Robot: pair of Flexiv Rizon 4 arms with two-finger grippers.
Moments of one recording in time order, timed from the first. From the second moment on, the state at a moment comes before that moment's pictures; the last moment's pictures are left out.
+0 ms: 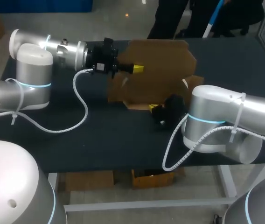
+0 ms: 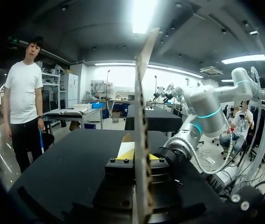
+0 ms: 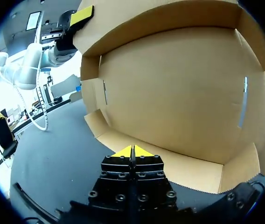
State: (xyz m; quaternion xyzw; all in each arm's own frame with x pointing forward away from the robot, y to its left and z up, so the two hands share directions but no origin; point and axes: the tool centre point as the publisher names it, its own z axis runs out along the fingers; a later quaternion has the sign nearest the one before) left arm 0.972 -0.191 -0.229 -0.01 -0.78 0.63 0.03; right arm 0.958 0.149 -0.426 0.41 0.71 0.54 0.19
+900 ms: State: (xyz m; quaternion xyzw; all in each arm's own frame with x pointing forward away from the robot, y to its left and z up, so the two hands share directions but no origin) left arm 0.975 -0.192 -0.230 -0.01 -0.79 0.62 0.02; right arm 0.958 0.149 -0.425 0.41 0.71 0.54 0.19
